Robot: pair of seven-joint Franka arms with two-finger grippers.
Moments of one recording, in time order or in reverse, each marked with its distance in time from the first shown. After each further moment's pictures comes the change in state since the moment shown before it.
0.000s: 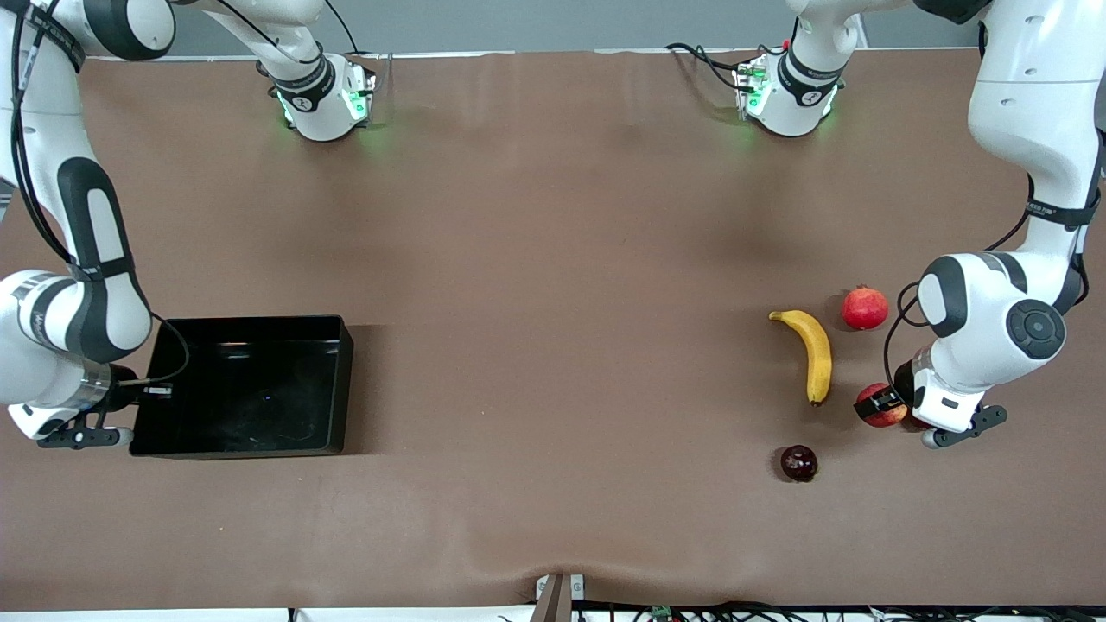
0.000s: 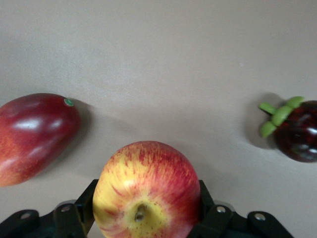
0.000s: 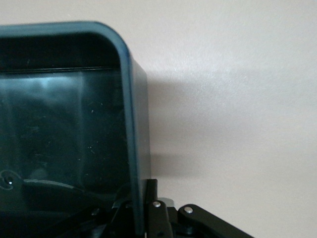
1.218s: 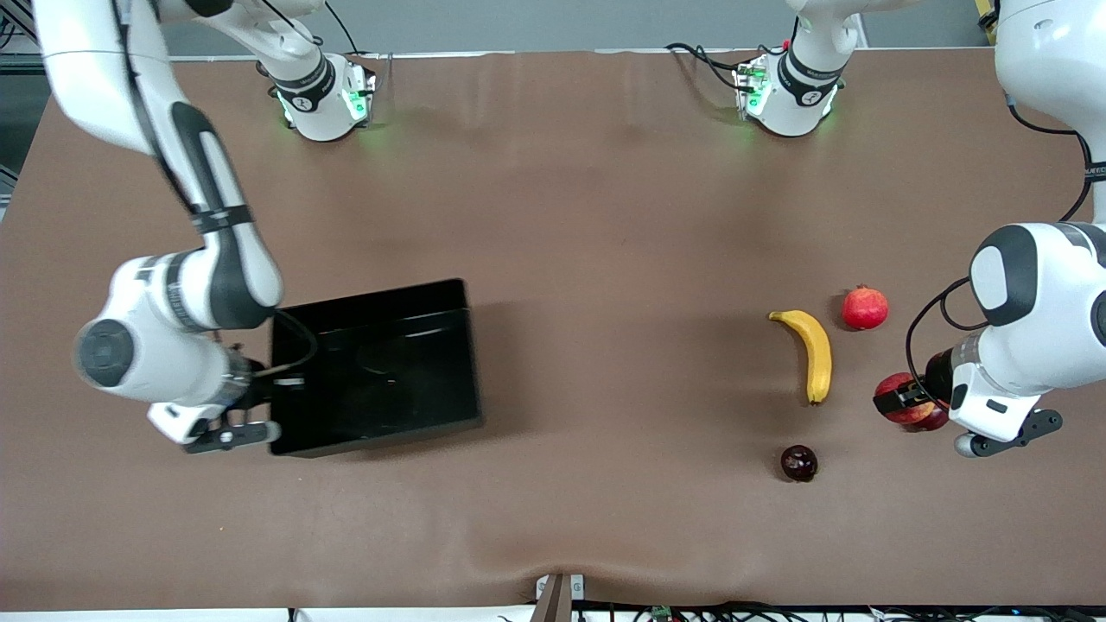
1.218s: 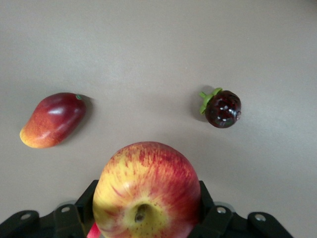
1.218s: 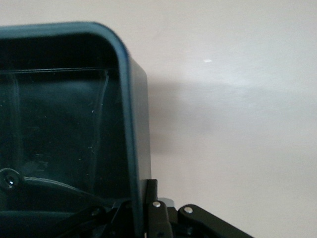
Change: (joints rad) left arm -0.037 -0.072 -0.034 0.253 0.000 -0.403 -0.031; right arm 0.388 -0.096 0.015 0.004 0.070 -0.115 0.282
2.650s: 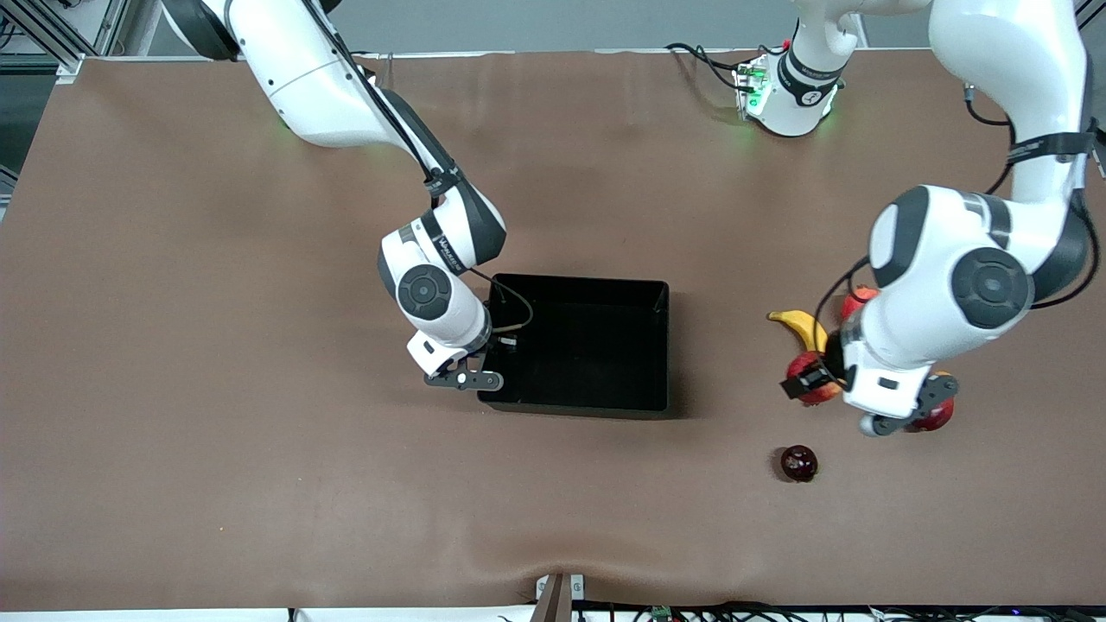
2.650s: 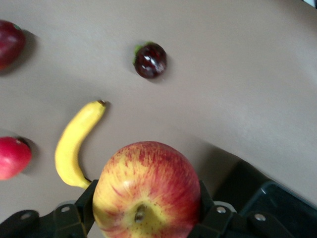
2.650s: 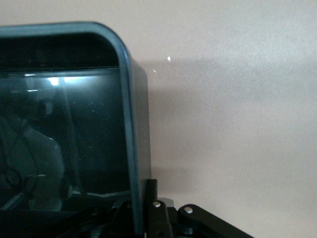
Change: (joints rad) left arm -0.216 -0.046 -0.024 0.017 0.000 -0.067 -0.390; right arm 0.429 0.158 -0.001 -0.011 0.069 0.234 0.578
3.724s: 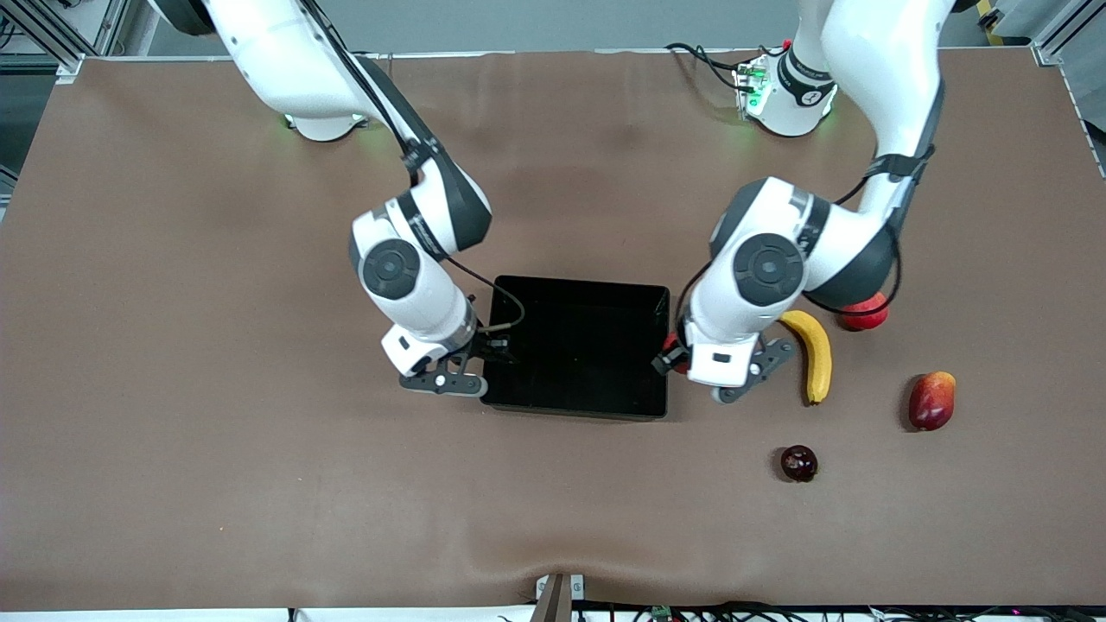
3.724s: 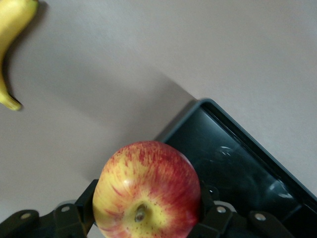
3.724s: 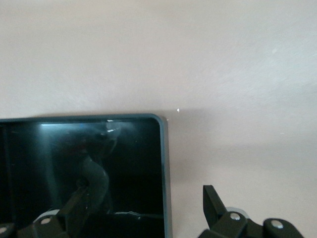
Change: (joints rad) left arm -0.249 0.120 -0.008 0.075 0.000 0.007 -0.418; right arm -0.030 -0.141 -0.025 0.044 0.000 -0.060 0.004
